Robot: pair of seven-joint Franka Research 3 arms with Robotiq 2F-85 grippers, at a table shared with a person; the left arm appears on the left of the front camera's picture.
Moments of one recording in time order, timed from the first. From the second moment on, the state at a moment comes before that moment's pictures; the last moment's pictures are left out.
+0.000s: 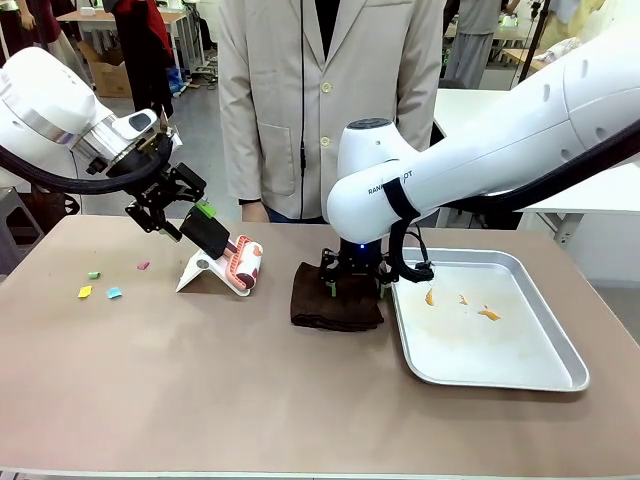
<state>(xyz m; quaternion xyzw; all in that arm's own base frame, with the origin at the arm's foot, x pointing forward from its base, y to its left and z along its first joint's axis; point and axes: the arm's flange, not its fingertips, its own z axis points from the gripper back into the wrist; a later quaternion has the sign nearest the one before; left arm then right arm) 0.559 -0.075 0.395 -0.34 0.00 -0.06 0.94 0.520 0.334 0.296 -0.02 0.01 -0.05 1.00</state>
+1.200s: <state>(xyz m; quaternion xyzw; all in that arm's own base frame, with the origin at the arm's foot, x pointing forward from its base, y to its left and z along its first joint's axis) 0.560 -0.076 0.396 -0.34 0.00 -0.06 0.94 0.520 0.337 0.297 -0.03 0.02 -0.05 1.00</state>
